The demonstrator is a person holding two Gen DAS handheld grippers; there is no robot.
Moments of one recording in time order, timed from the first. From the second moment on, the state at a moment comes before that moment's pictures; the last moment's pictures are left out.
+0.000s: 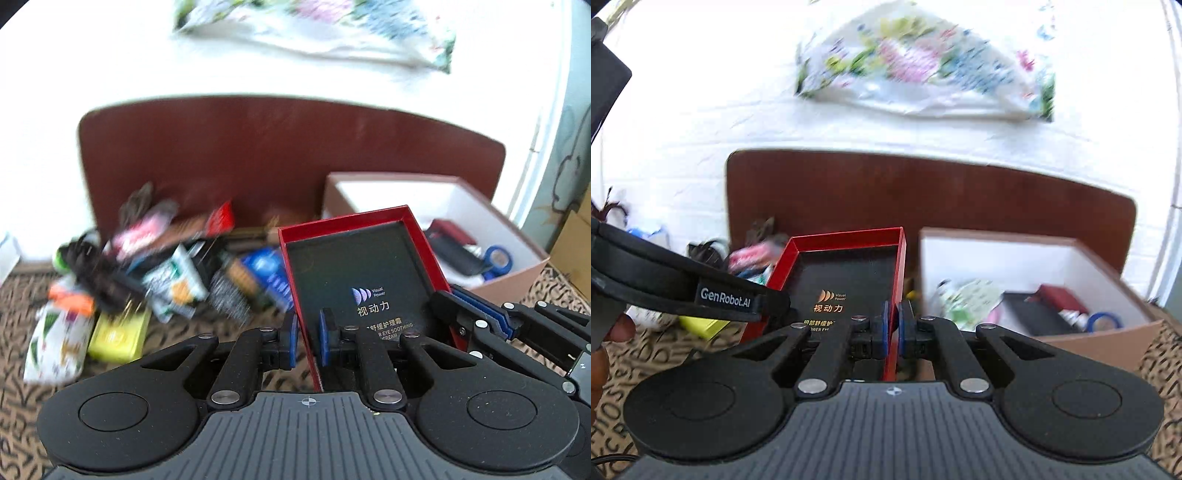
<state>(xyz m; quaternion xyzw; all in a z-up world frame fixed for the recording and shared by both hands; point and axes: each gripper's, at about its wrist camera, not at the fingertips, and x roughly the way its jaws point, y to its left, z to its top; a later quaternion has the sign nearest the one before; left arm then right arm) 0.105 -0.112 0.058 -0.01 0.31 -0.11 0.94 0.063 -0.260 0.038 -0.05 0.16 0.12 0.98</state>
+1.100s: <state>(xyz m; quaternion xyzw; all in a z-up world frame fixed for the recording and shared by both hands) 0.308 -0.262 0.021 0.03 0.37 -0.17 0.91 0.291 -0.366 0.011 -0.05 0.28 0.04 0.96</state>
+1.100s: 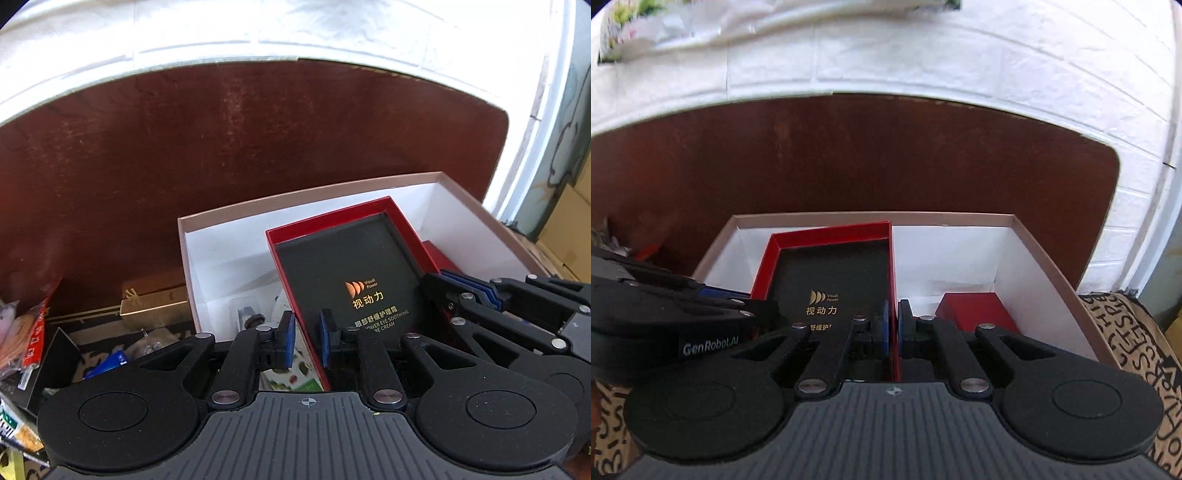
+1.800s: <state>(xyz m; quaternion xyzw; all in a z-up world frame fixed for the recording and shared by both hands) 0.251 -0.225 0.038 -0.03 0.31 -0.14 0.94 0.240 -0.399 0.013 0.02 0.24 0.00 0.97</state>
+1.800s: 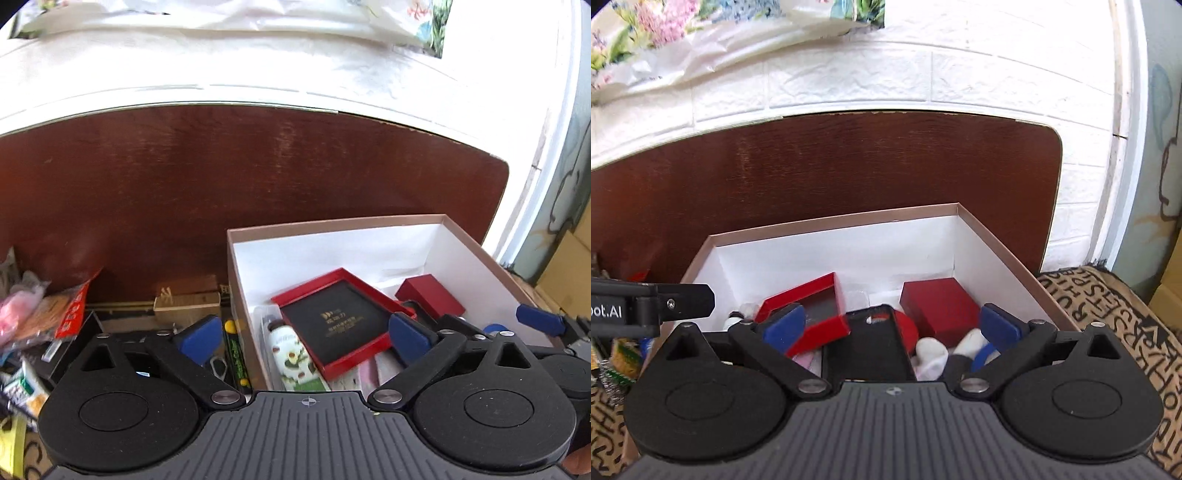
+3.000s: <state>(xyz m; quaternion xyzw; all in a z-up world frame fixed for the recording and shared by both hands) 0.090 -0.180 0.029 0.00 0.31 -0.13 0.94 0.067 -0.366 0.021 -0.03 0.20 -0.03 0.98</state>
